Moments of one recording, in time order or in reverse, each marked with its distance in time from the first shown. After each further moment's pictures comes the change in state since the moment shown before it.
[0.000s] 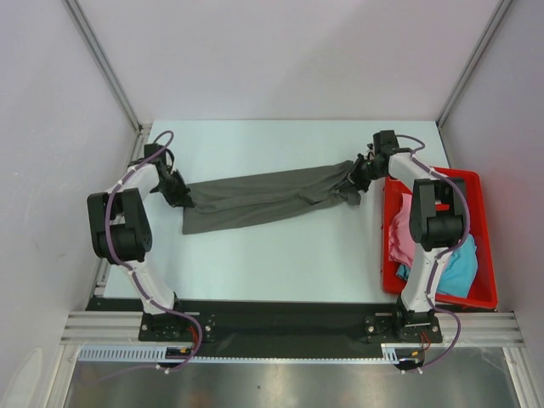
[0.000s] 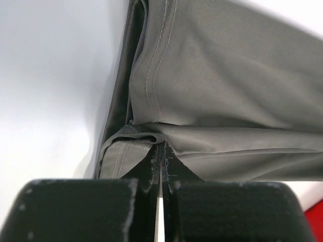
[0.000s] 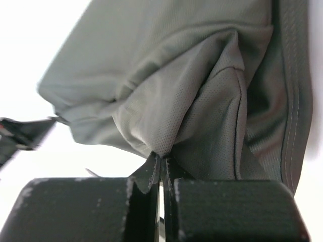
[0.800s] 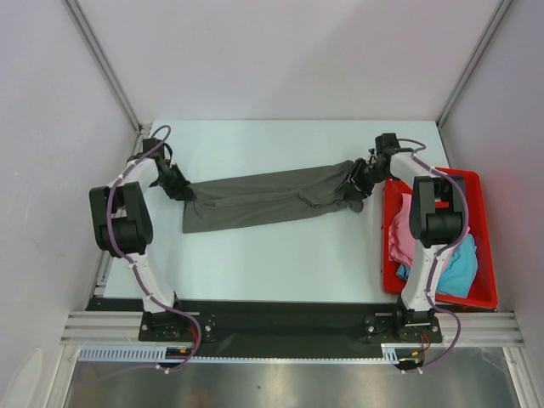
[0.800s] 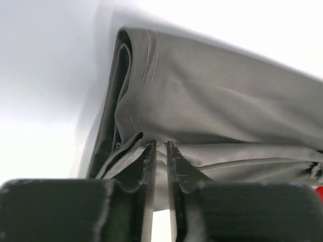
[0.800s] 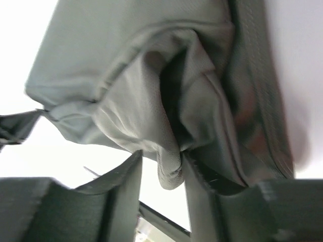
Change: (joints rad) left arm 0.014 0.085 0.096 0.009 0.045 -0.035; right arm -0.038 0.049 0.020 -0.048 -0.032 -0.017
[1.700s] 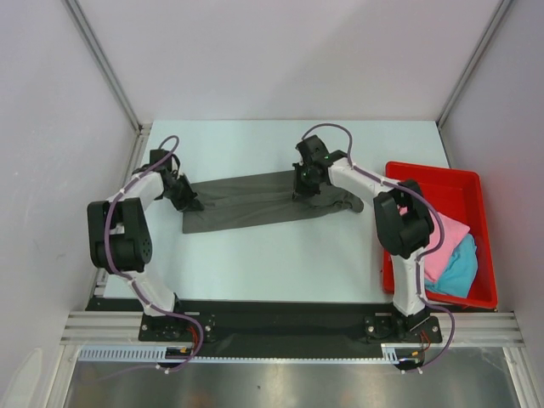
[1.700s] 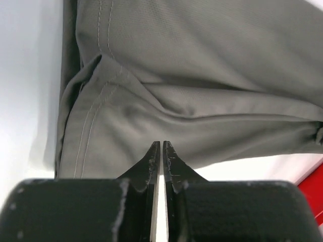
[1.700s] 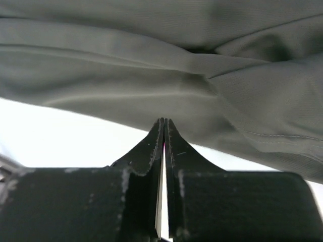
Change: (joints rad) left arm -0.061 -0.191 -0.214 0.048 0.026 -0.023; right arm 0.476 -0.001 0.137 0.040 0.408 -0.146
